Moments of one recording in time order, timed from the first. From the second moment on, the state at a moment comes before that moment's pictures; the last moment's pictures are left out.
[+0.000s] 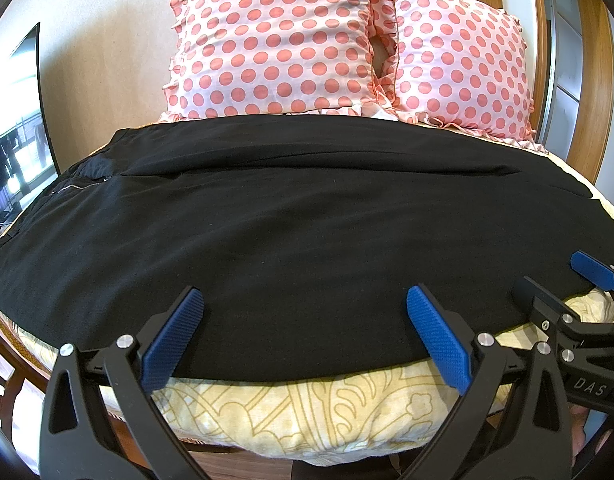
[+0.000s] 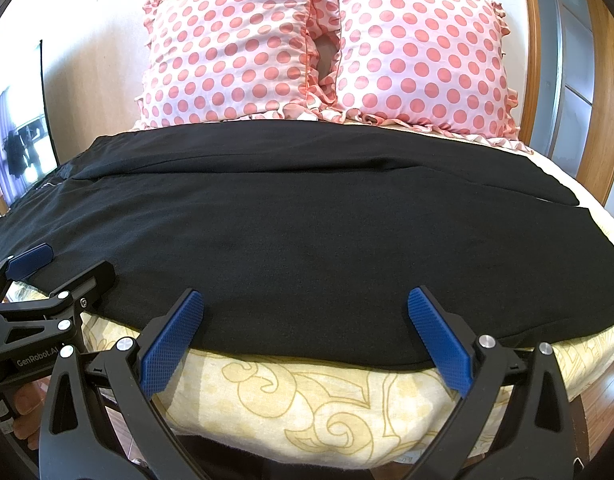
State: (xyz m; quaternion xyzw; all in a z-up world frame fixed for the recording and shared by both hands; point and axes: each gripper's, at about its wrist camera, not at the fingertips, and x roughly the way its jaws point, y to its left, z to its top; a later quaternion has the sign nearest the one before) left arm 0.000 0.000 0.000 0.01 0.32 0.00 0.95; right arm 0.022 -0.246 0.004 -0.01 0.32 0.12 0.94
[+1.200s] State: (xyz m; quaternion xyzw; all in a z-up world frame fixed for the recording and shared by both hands) left arm 0.017 0.035 0.034 -0.06 0.30 -0.01 0.95; right arm 0.238 -0.414 0.086 0.08 0.34 -0.11 0.93
